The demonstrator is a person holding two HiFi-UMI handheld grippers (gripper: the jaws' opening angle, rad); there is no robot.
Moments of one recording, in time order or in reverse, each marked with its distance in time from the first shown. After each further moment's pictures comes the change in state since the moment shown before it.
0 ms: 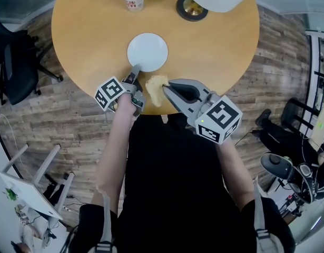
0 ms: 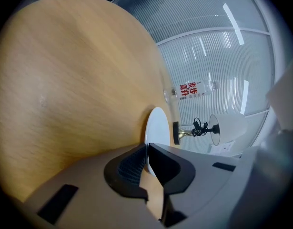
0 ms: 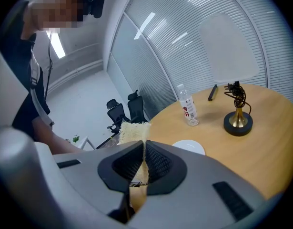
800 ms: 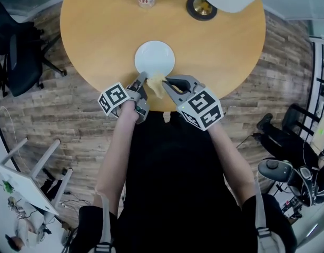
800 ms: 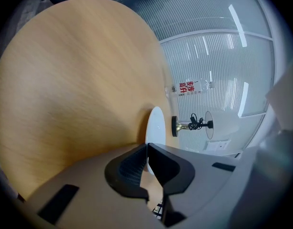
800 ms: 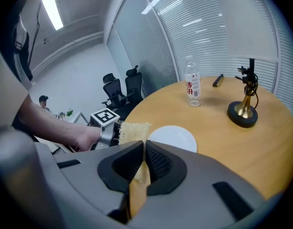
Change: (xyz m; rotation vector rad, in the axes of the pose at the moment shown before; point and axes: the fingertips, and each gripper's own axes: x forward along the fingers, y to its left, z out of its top) left arm -0.040 0.012 -0.032 -0.033 0.054 -0.018; right arm 0.042 -0.016 -0.077 -0.125 0.258 -0.095
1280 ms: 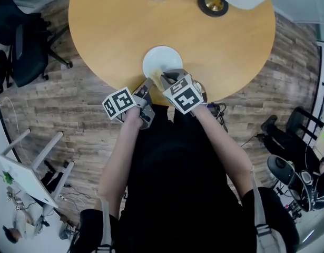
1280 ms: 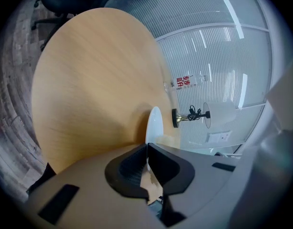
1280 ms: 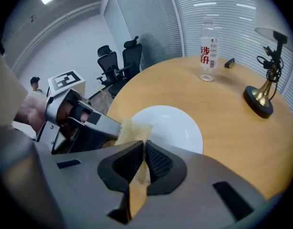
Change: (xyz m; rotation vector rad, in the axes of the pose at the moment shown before) left arm -0.037 0.010 -0.025 0.053 0.044 0.028; right arm 0.079 0.002 -0.057 -0.055 0.277 -0.060
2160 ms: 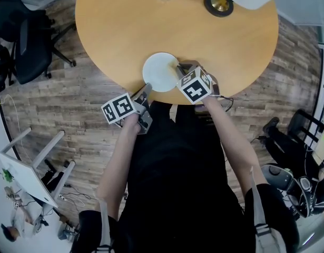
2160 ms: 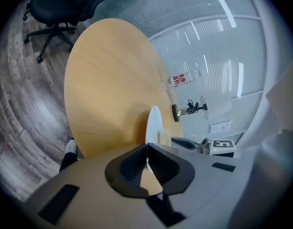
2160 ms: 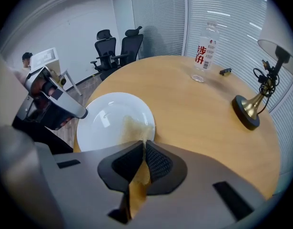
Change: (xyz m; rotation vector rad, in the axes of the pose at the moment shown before) left arm -0.035 0.018 -0.006 0.105 0.034 0.035; right arm 0.006 -0.050 -0.020 -0.128 0.090 -0.161
